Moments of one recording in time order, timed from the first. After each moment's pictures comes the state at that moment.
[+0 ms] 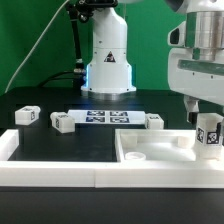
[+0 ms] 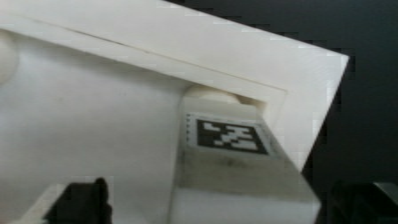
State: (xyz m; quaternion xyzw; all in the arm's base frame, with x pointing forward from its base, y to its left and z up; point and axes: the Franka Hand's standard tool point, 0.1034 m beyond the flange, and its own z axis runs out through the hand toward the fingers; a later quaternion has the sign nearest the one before) arm 0.624 0.118 0.076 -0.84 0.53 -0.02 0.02
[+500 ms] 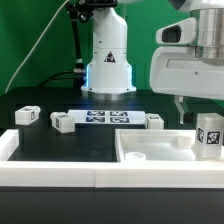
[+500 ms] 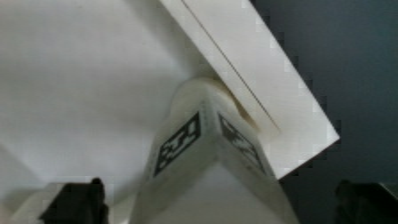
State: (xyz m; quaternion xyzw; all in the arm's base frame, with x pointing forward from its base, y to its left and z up) arm 0.628 0.120 0.079 -0.96 0.28 -0.03 0.01
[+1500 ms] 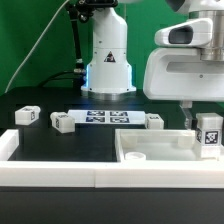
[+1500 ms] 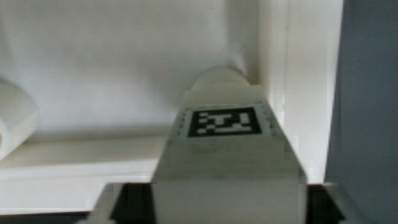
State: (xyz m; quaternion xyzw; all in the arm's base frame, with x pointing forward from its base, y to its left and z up) arm 0.629 0.115 0.075 -1.00 0.04 -0.03 0.00
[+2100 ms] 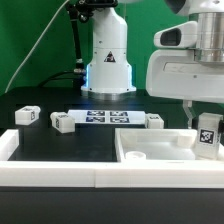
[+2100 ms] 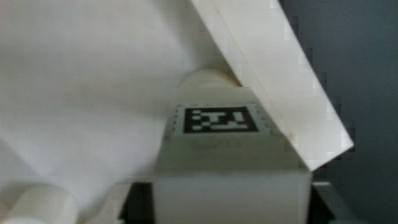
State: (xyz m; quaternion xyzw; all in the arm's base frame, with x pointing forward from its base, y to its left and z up) arm 0.627 0.115 0.072 -0.92 0.38 -0.04 0.02
